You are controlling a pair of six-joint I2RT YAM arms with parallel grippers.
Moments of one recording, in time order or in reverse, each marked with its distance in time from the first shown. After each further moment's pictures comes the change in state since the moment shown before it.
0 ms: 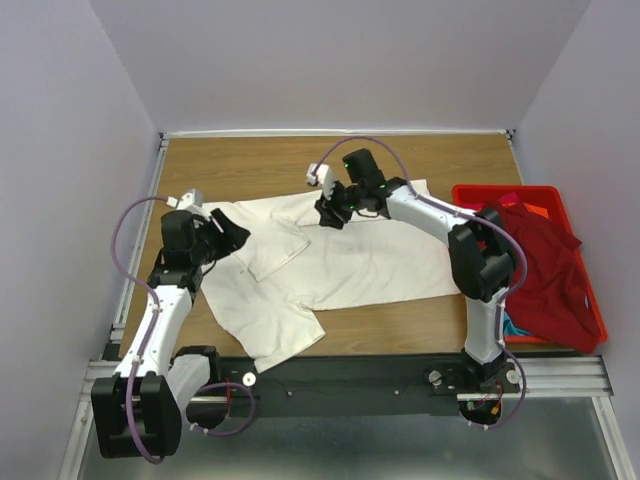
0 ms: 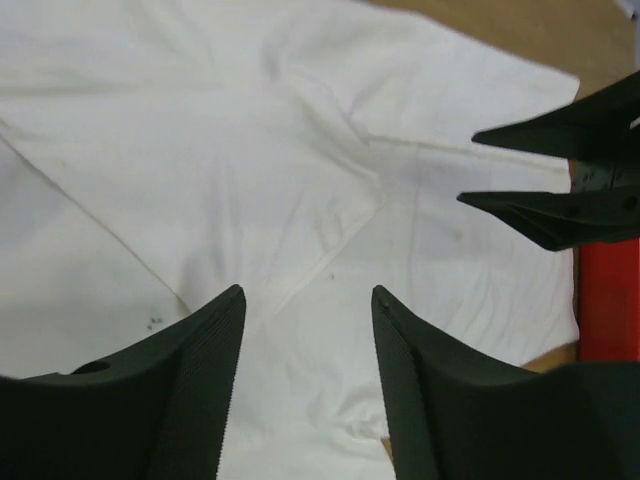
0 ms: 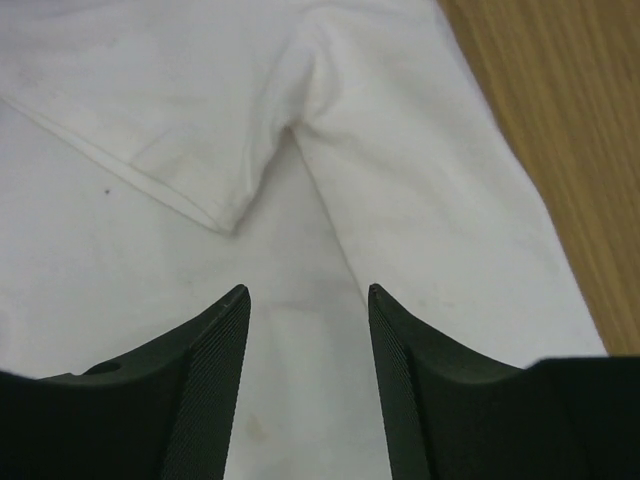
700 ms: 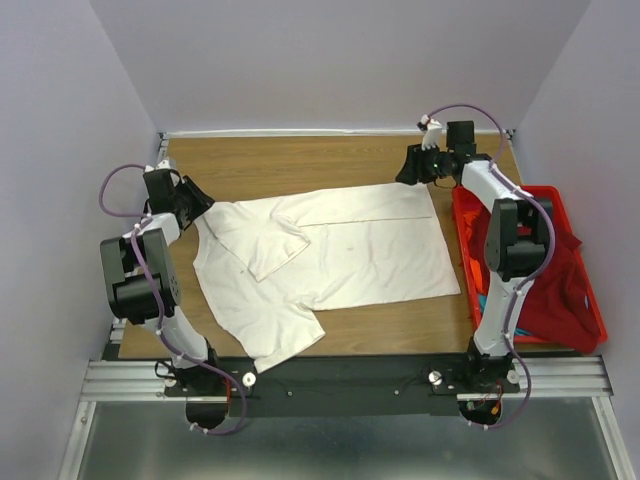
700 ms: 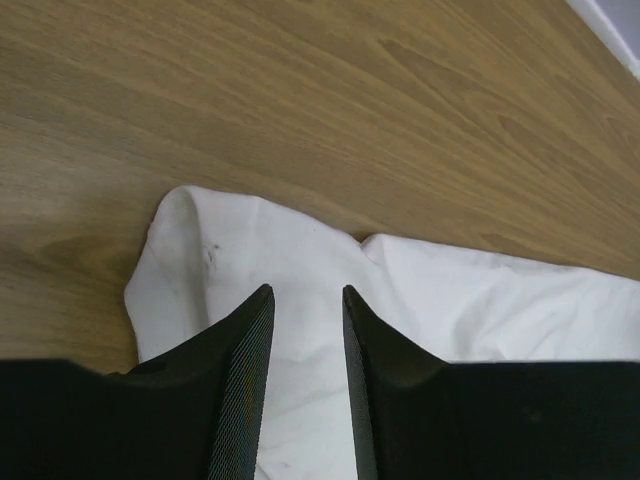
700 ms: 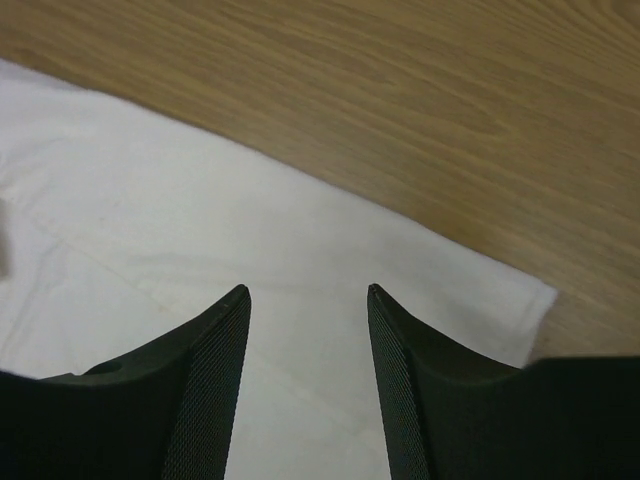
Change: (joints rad) left arm 0.266 0.729 0.388 0.307 -0.029 0.082; right arm -0.553 0.012 0.058 0.001 -0.126 0.418
